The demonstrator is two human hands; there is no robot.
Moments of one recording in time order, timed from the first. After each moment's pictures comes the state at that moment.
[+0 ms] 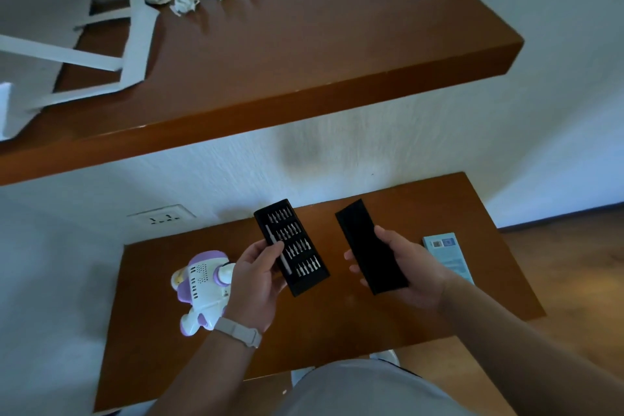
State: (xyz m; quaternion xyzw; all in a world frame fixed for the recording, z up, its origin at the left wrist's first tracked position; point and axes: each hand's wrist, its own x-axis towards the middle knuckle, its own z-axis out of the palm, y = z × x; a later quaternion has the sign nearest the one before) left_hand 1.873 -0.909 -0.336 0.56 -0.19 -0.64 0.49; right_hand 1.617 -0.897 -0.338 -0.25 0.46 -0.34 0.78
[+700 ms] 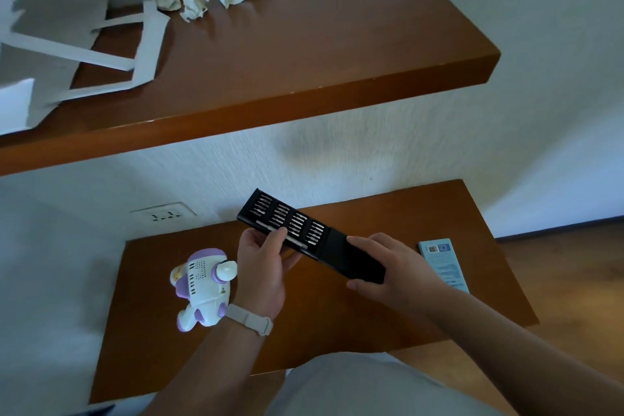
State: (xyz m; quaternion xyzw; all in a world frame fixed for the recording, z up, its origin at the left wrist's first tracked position) left_hand 1.844 -0.913 -0.313 0.56 -0.21 -0.58 0.55; right_hand 1.613 -0.887 -0.338 -0.76 0.56 -0.13 0.30
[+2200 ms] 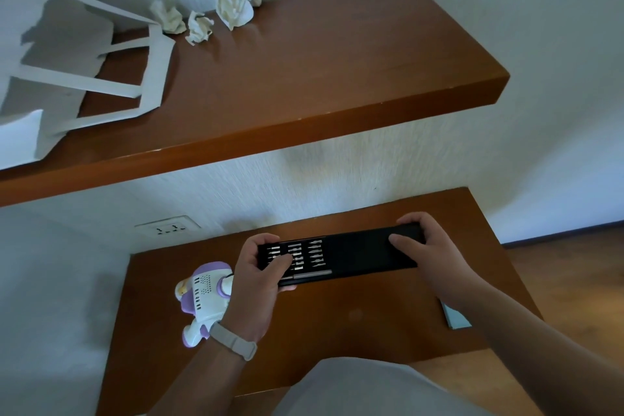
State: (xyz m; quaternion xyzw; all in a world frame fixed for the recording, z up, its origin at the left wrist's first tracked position) left_hand 1.871 -0.908 -0.311 0.57 -0.39 -0.55 0.47; right_hand 1.589 -0.910 -0.323 -0.44 0.63 -0.38 0.52
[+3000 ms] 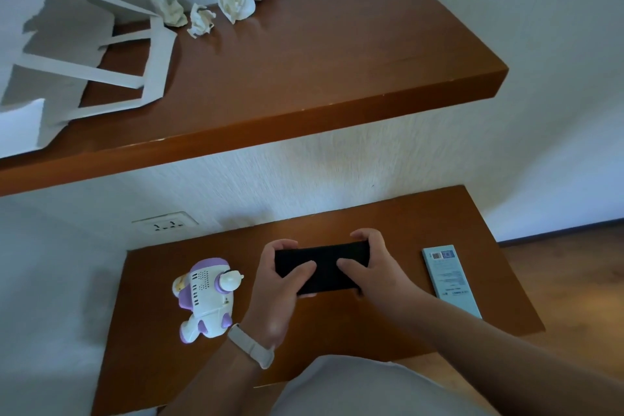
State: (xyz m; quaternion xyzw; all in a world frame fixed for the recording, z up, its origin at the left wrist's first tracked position) left_hand 1.848 -0.890 -0.318 0.57 -0.40 -0.58 0.43; right_hand 1.662 -0.893 -0.312 -0.43 0.59 -0.32 0.61
